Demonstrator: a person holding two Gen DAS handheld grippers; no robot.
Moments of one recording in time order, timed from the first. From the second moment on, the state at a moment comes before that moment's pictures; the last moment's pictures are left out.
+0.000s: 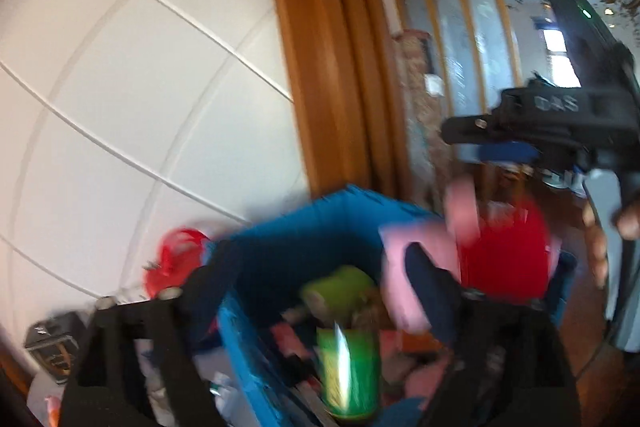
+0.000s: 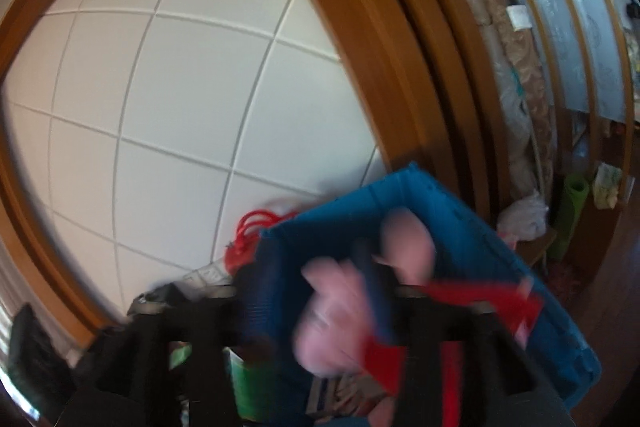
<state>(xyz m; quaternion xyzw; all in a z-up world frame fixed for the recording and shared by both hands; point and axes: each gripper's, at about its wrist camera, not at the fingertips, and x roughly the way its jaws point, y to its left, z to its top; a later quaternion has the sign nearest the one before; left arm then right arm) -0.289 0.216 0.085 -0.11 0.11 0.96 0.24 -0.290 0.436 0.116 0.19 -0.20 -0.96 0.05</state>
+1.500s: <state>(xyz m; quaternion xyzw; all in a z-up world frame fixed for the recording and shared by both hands) -0.219 0.000 -0.001 -0.15 0.08 0.98 -0.01 -0.201 0.244 0.045 0.15 -0.10 -0.97 0.18</state>
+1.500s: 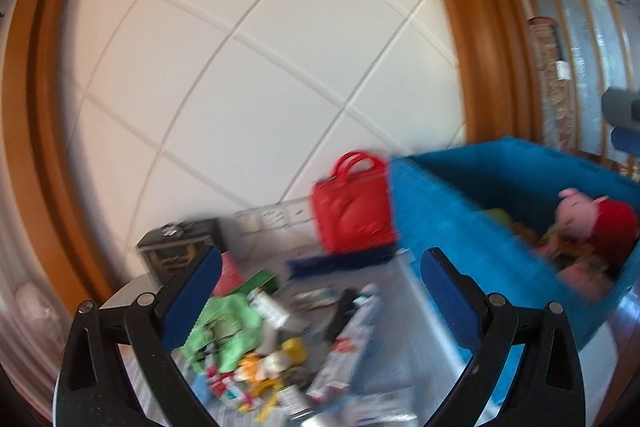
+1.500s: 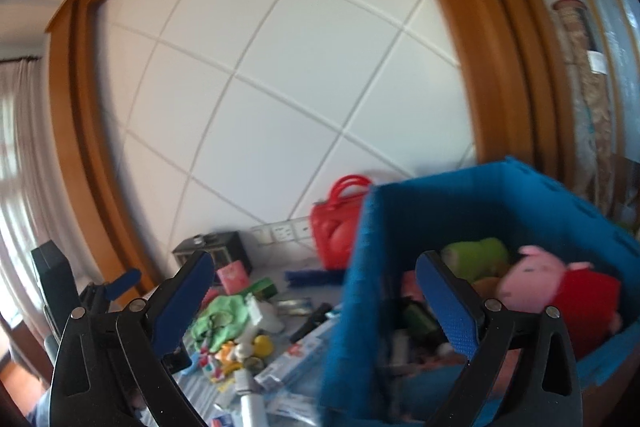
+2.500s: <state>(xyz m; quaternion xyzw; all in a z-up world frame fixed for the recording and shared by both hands) -0.236 -0.413 -0.176 -0.31 0.00 0.92 -0.22 -0.474 -0.435 -0.204 0.44 0.16 -0.76 0.45</state>
